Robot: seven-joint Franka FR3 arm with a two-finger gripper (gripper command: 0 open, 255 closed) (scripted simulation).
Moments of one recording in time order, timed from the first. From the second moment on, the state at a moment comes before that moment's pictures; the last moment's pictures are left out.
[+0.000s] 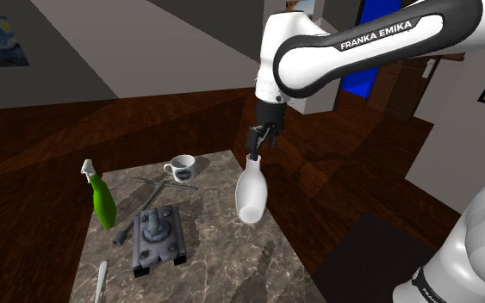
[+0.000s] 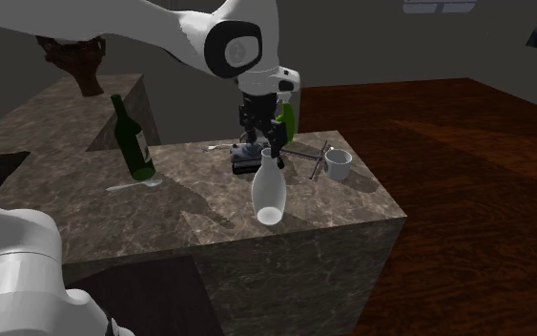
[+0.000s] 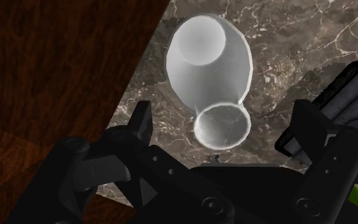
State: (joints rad) arm 0.04 -0.21 0.22 -2.19 0.07 2.06 0.04
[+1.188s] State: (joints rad) arm 0.04 -0.11 0.23 -2.22 0.05 2.18 0.07
